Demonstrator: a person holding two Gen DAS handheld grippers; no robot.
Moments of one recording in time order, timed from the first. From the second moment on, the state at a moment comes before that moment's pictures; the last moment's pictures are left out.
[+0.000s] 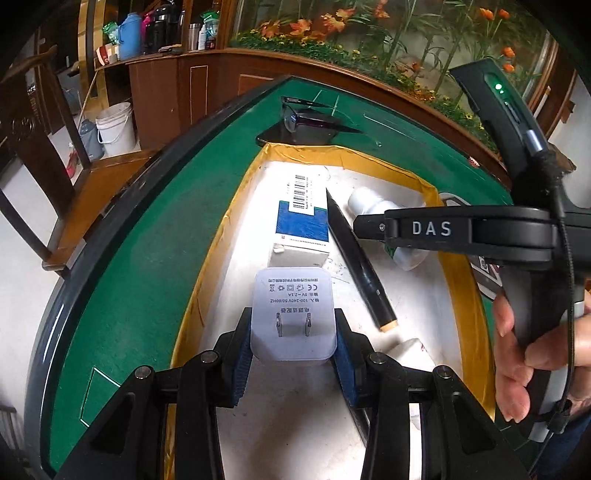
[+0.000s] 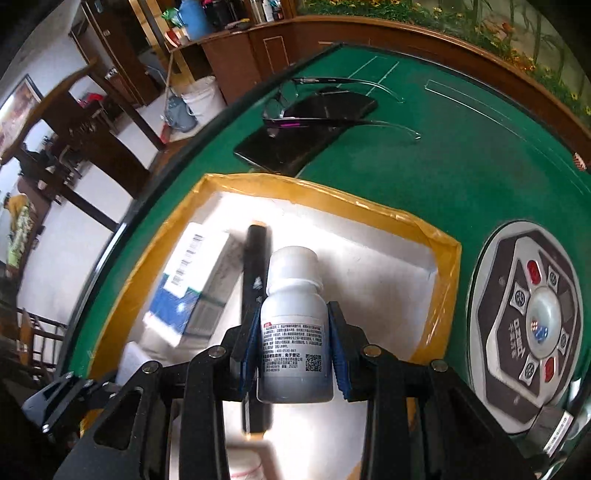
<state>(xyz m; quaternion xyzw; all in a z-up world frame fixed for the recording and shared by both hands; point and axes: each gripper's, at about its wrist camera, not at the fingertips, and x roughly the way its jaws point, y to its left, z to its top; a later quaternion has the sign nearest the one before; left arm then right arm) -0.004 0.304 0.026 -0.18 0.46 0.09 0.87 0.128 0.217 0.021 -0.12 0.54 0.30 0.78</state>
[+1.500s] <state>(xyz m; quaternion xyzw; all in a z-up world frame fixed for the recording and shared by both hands) -0.020 0.061 0.067 -0.02 0.42 -0.15 0.90 0.088 -0.152 0.051 0.16 0.44 0.26 0.85</state>
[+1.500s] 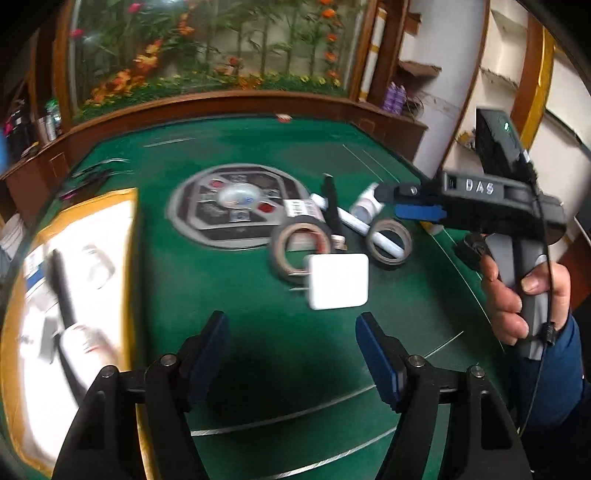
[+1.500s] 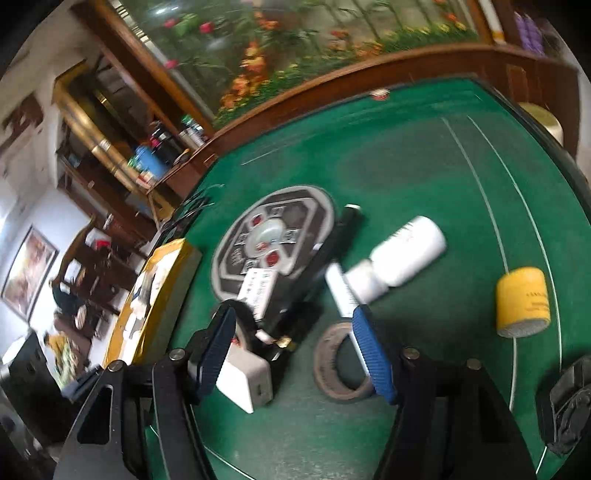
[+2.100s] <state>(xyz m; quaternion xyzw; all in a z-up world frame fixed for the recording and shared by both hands) 0.007 -0.006 0.045 0.12 0.43 -0.20 0.87 0.102 -0.170 0.028 0.21 0.48 0.28 0.80</state>
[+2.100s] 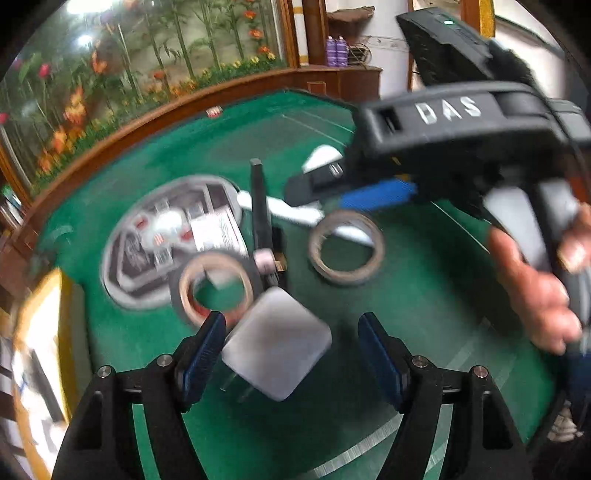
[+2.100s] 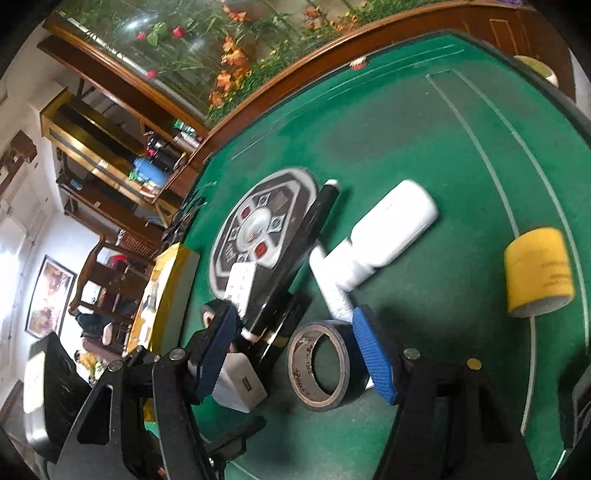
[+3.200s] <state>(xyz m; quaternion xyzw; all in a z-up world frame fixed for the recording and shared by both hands) -0.011 0.038 0.025 0.04 0.47 -0.12 0.87 0.065 -0.122 0.030 0.01 0.48 0.28 0.83</state>
